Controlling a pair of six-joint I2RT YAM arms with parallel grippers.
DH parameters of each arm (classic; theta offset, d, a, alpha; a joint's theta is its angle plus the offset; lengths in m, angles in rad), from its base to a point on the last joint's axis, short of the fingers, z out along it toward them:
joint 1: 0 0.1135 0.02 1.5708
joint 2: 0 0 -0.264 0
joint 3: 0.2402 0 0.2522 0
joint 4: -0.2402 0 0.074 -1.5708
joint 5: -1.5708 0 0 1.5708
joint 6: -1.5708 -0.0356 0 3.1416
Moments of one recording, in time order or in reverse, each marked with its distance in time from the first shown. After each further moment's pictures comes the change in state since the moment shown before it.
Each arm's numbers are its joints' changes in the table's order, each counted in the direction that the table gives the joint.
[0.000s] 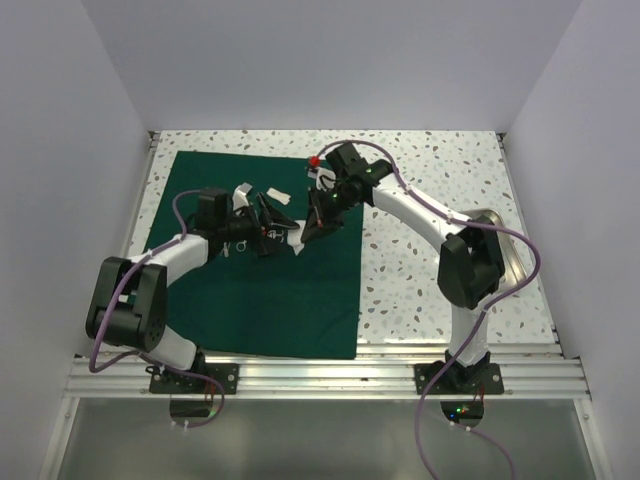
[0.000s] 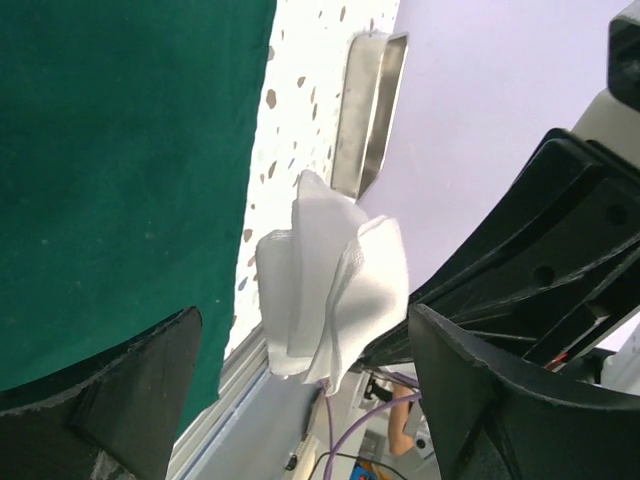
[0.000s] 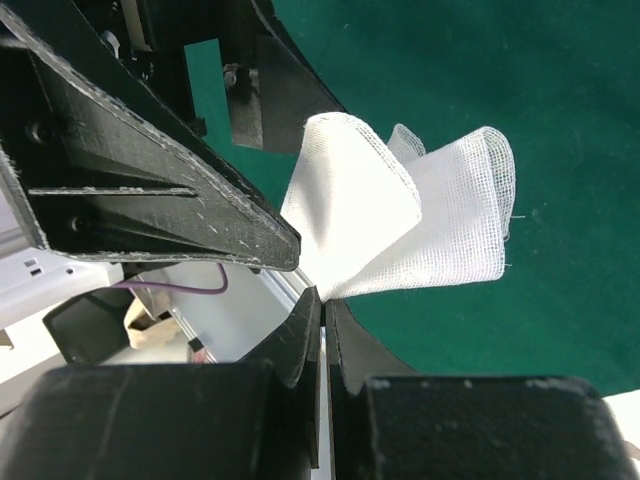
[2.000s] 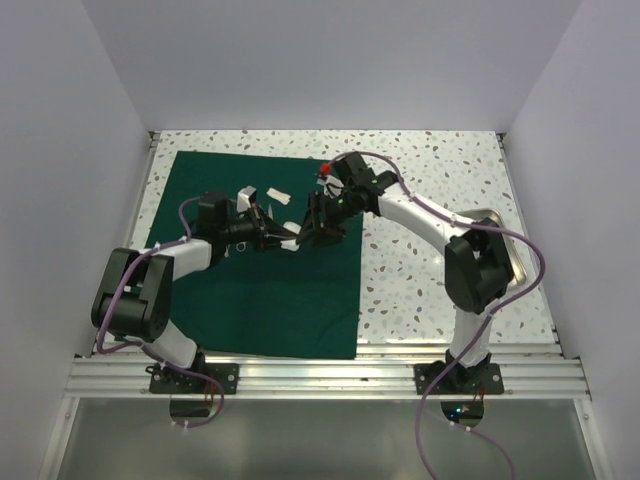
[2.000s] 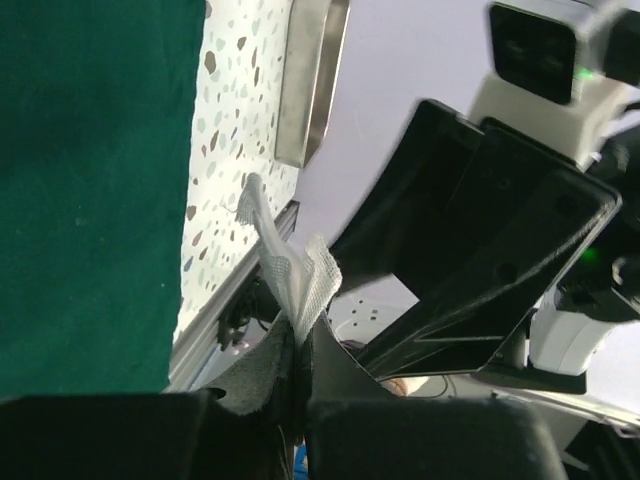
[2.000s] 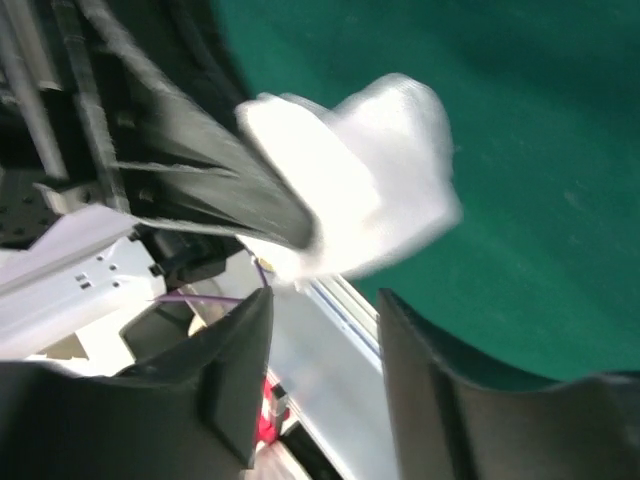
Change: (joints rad) left arm 0.004 -0.064 -0.074 0.296 -0.136 0.229; right arm -0.004 0.041 -0.132 0.142 0.038 -0.173
